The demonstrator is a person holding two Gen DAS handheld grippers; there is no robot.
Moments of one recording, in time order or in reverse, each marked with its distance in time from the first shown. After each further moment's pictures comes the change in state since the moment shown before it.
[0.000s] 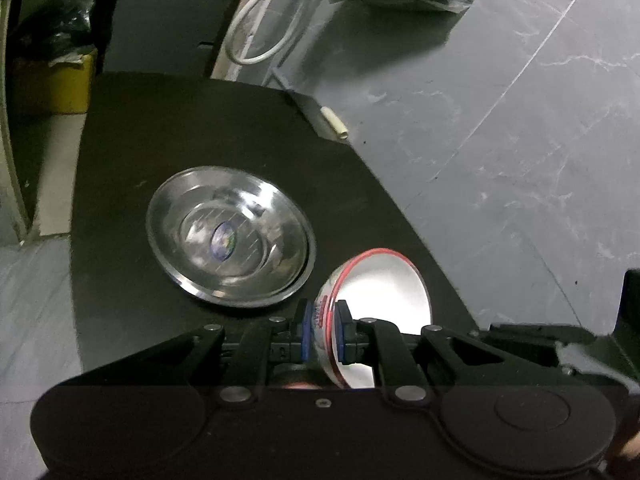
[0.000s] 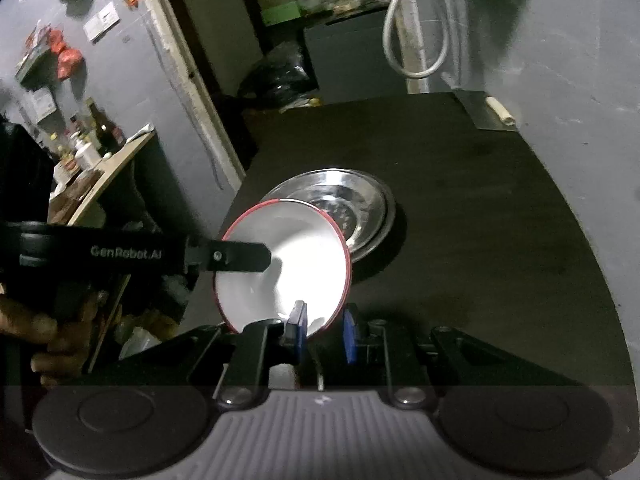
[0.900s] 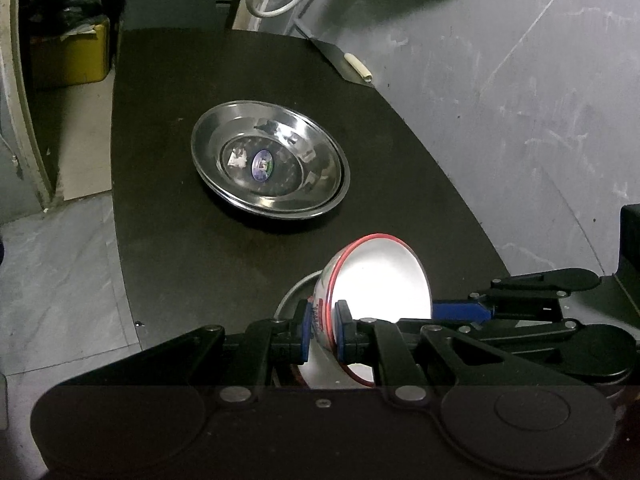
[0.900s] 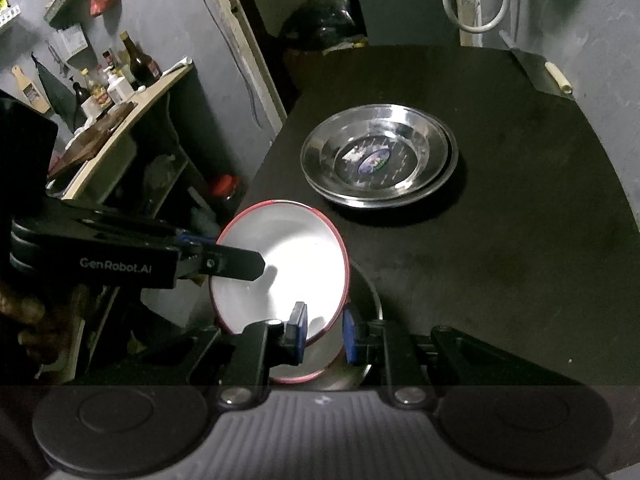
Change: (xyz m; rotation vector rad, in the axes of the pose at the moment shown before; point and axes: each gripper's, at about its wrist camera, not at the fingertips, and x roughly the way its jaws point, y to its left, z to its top) left arm -0.021 0.015 -0.034 0.022 0.146 0.064; right arm 0.020 0.027 -0.013 -0.085 0.185 0.083
